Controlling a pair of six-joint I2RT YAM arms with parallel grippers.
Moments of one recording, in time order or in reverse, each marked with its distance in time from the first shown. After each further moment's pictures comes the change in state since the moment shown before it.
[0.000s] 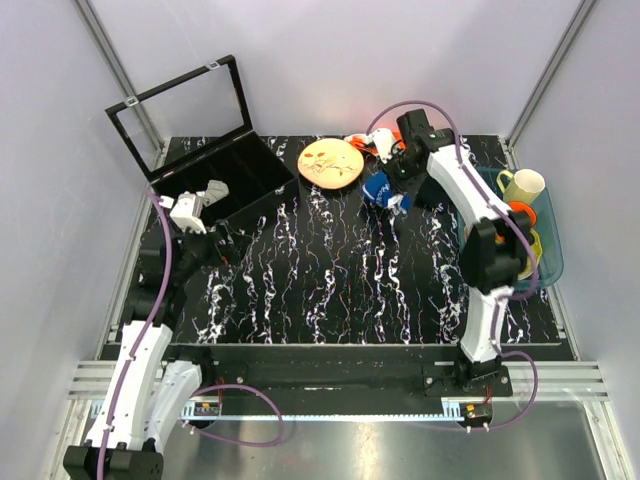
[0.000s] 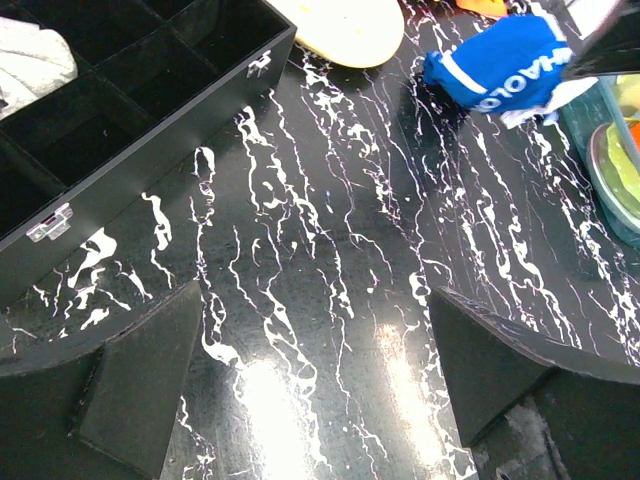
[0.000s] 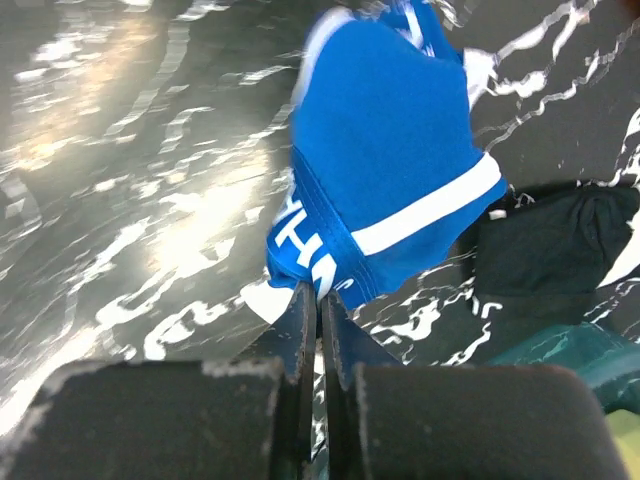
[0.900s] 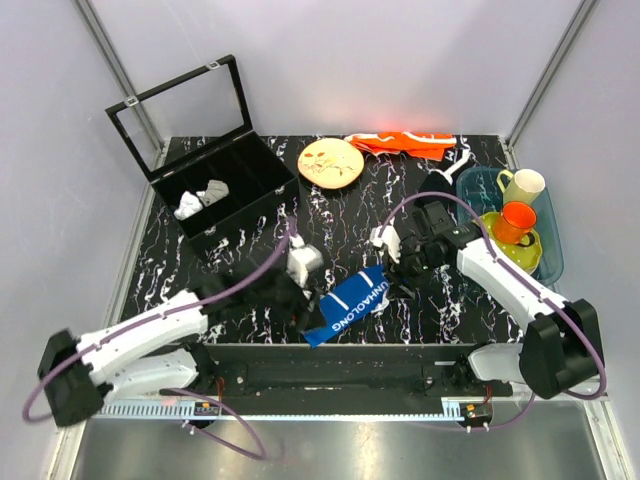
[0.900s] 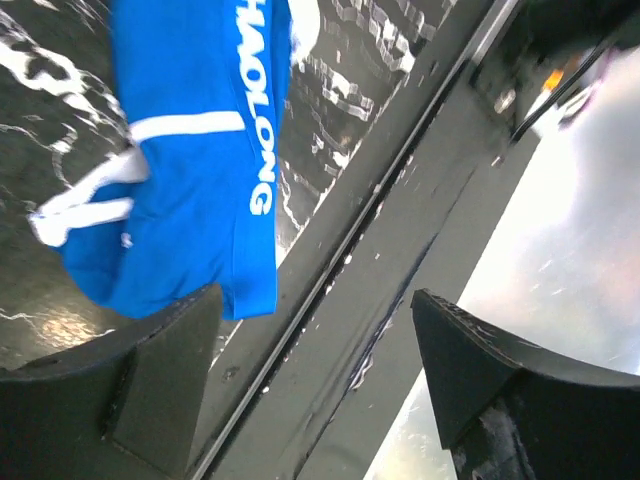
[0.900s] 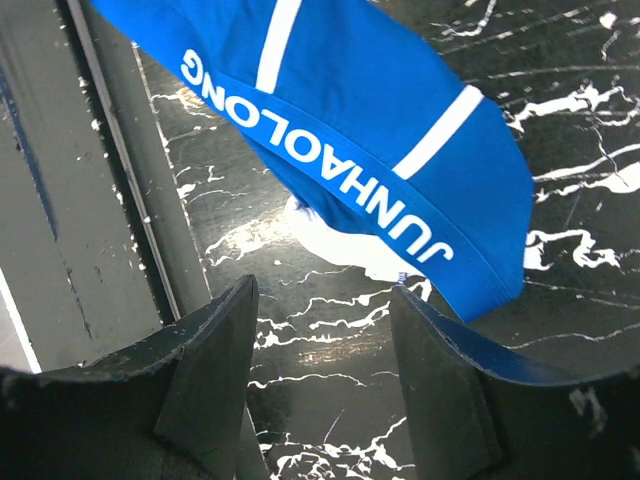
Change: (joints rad) left arm -0.735 0.286 0.018 -0.058 0.077 -0.080; right arm 0.130 -0.797 -1.061 0.165 -0.454 -0.204
